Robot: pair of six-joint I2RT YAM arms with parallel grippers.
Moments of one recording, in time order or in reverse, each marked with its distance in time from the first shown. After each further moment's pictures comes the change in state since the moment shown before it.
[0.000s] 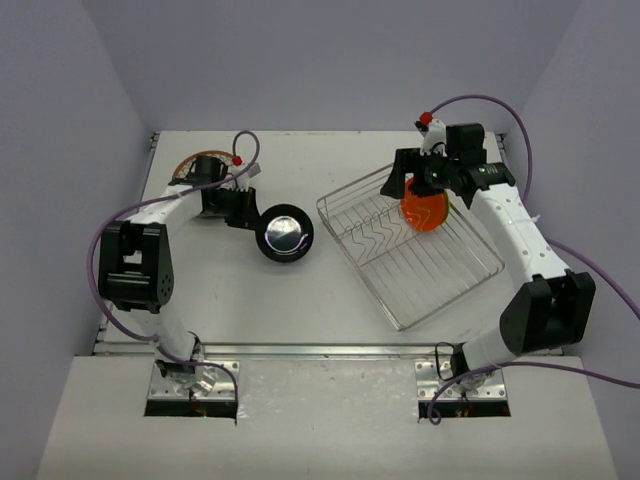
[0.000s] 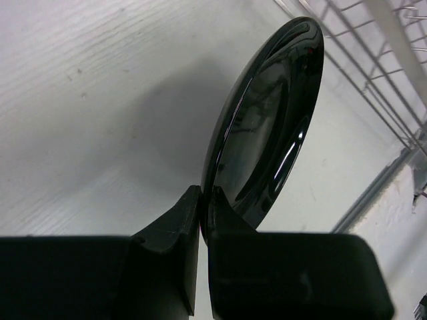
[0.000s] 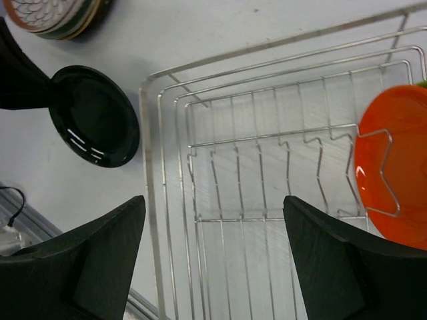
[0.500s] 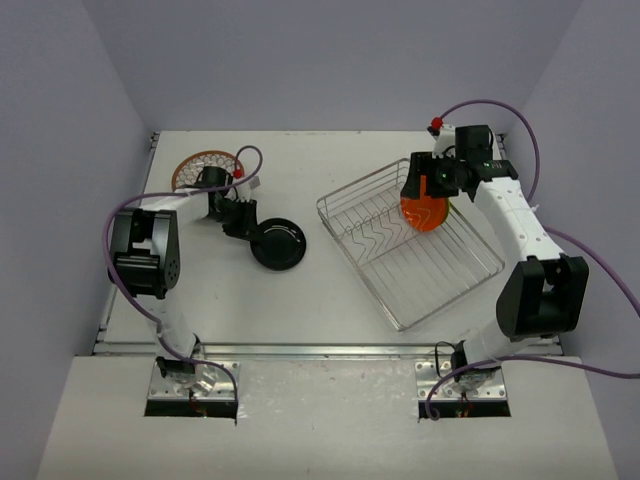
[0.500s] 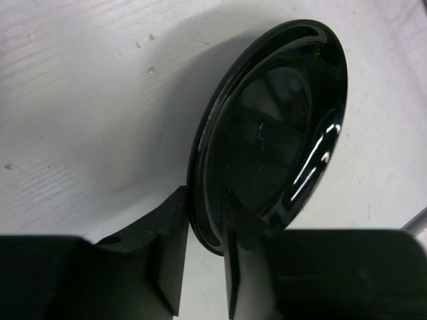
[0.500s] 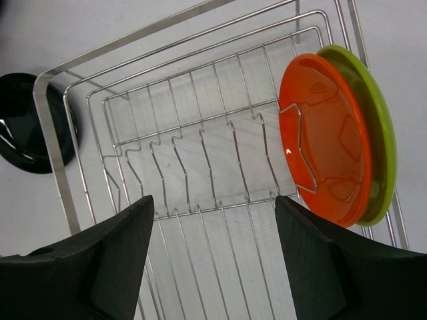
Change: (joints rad) left arm 0.001 0.129 -0.032 0.058 -0.168 -0.014; right arm -0.099 0.082 0.000 -0.030 0.102 -0.078
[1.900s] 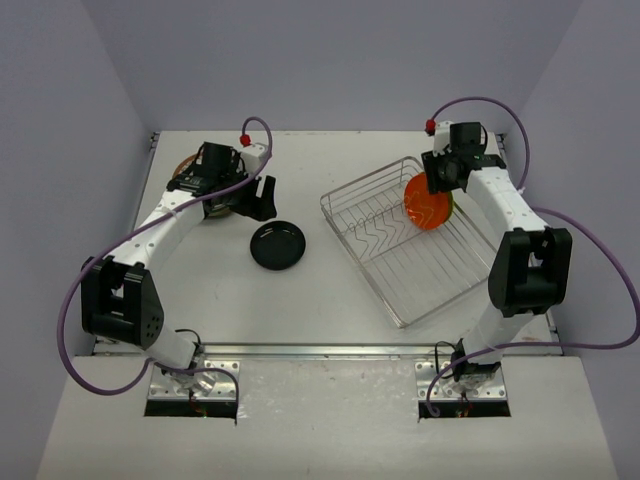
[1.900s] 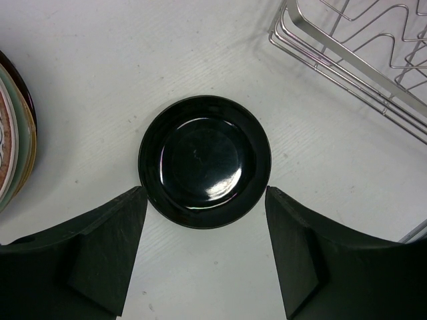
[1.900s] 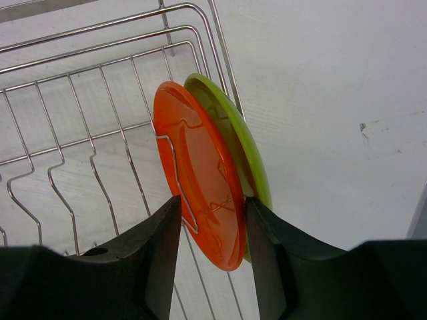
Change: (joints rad) left arm -0.153 -0.345 0.065 -0.049 -0.156 0.017; right arm -0.030 0.173 0.054 0.099 0.307 -0.249
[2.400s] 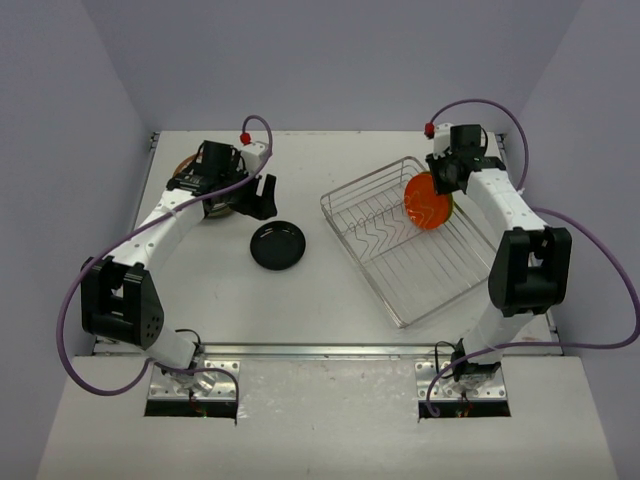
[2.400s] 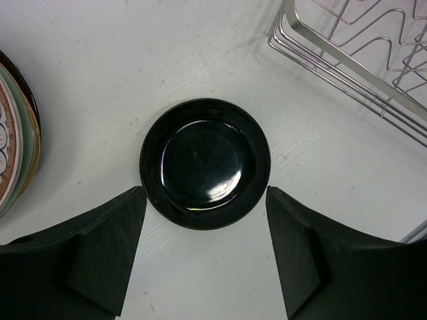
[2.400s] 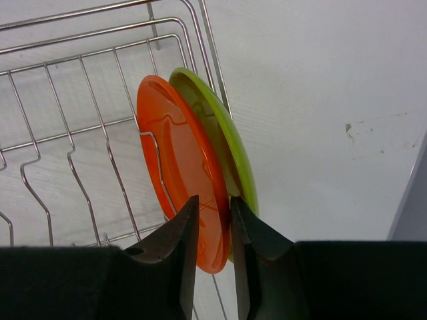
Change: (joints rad) left arm -0.004 0.000 0.013 -0.006 -0.005 0.000; right arm -0.001 0.001 -0.018 0.019 0.022 -0.052
